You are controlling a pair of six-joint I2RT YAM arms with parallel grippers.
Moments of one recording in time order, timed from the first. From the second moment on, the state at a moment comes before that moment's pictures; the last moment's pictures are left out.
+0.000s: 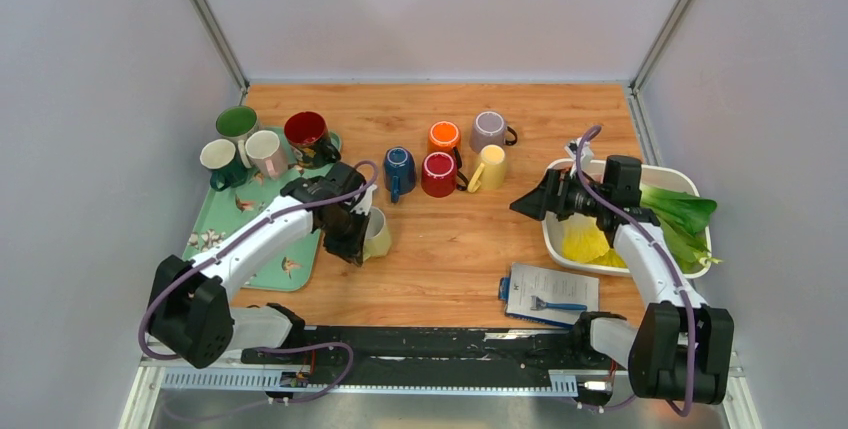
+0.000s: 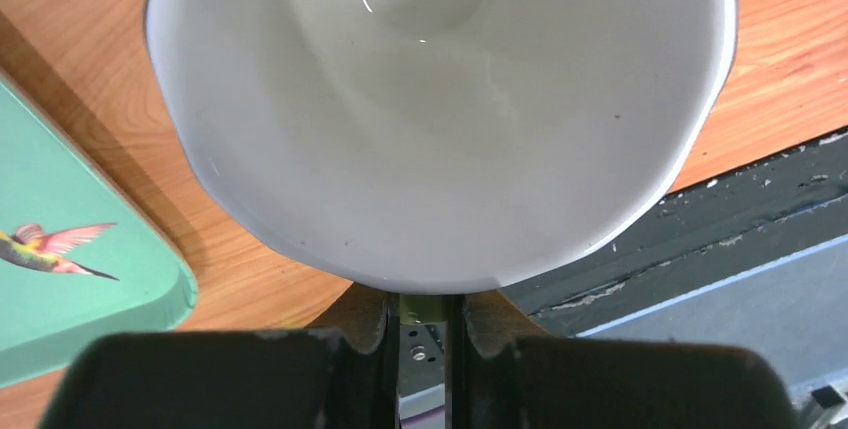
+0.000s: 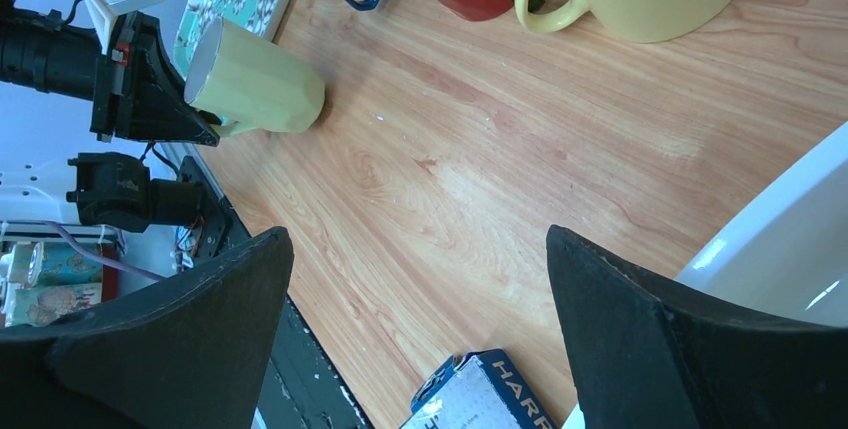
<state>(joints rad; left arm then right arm) -0.52 1.28 0.89 -0.95 0.18 -0.25 -0.08 1.13 0.67 -0.21 -0.96 0.18</state>
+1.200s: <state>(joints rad) -0.04 1.39 1.09 -0.87 -0.09 -0.02 -0.12 1.09 0.63 -0.20 -0.95 0.19</state>
